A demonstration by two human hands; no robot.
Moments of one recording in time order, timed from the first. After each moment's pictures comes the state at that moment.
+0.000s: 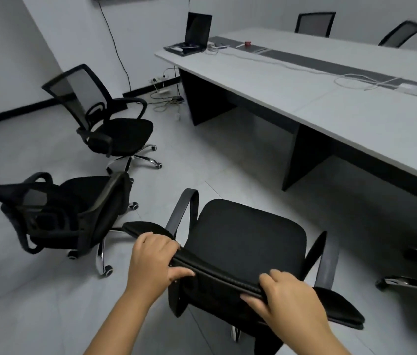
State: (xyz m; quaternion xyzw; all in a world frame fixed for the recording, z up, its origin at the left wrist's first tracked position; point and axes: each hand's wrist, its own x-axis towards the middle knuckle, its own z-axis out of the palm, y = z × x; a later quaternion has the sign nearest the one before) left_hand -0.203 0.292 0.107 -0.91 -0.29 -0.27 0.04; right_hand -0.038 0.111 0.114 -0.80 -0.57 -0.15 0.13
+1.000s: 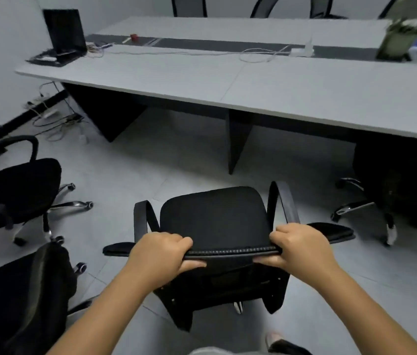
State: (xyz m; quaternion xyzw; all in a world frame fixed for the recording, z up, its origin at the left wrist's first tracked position) left_hand -0.092 0.467 0.131 -0.97 0.08 -0.19 0.09; right_hand 0.021 0.231 0.124 -0.89 -0.43 -0.13 0.10
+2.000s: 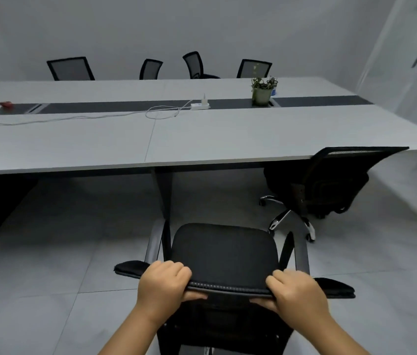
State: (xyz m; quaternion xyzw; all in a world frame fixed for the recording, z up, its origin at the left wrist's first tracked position) left_hand 0.047 0.513 0.107 -0.90 0.27 -0.34 -0.06; right_hand 0.018 0.258 0.109 -0.92 -0.23 -0.31 -0.02
